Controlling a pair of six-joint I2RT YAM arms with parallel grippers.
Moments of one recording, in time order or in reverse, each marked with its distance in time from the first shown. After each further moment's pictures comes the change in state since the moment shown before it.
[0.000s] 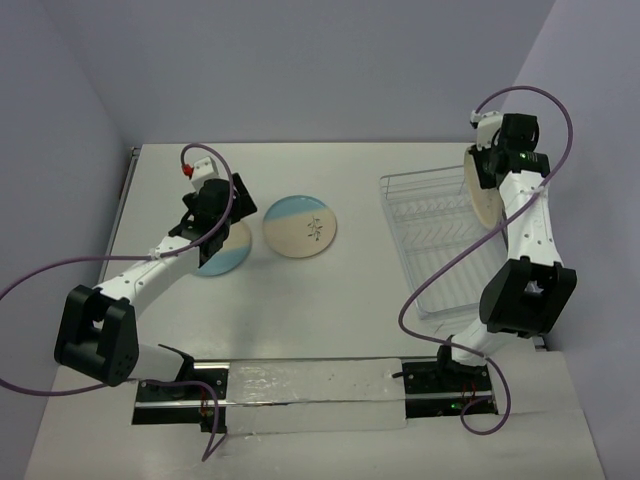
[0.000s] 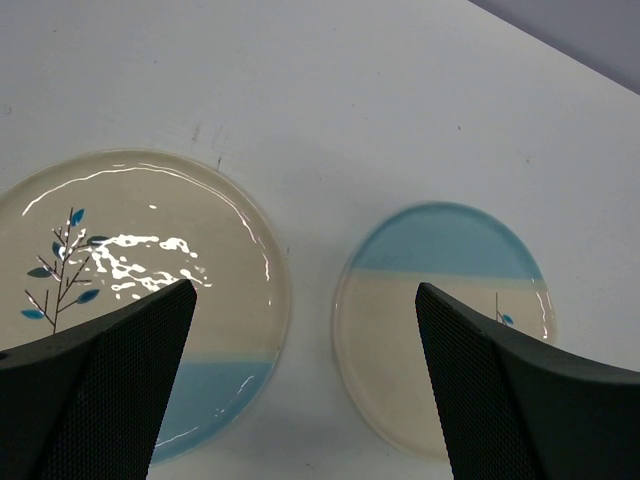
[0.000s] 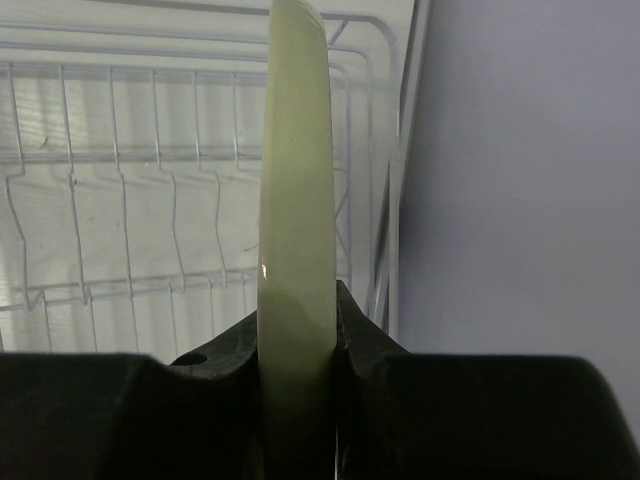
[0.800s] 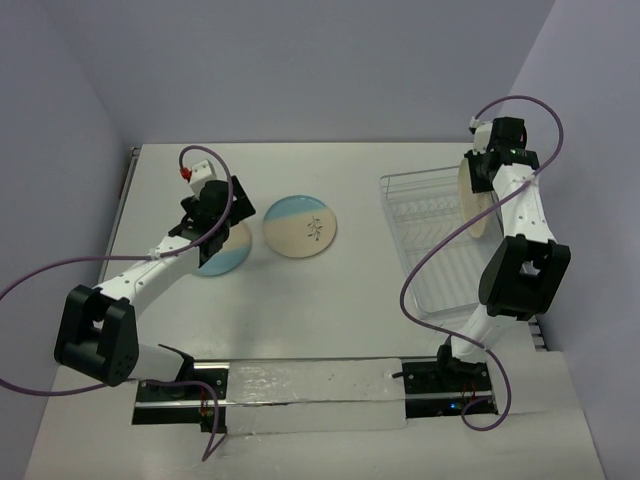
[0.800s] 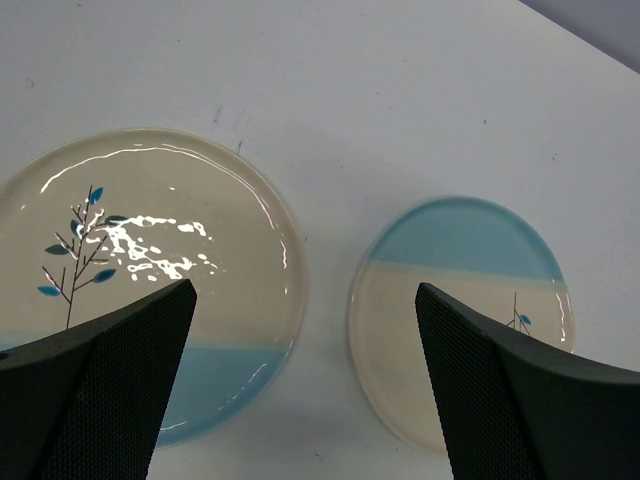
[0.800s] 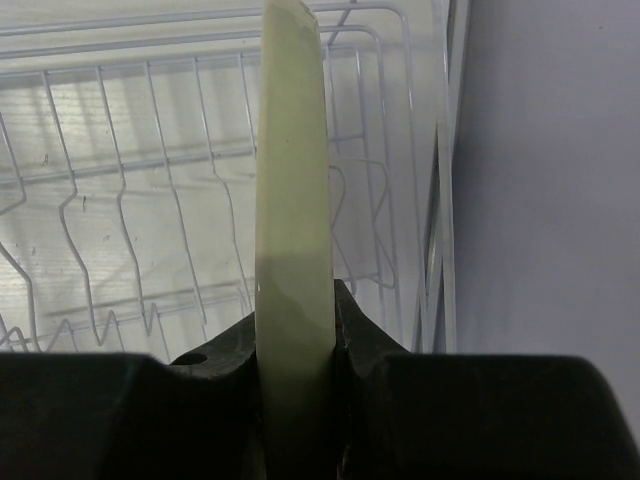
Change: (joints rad) left arm 0.000 0.000 0.000 -0.054 -0.027 -0.036; right arm -0.001 0.124 0.007 0.000 0.025 0.148
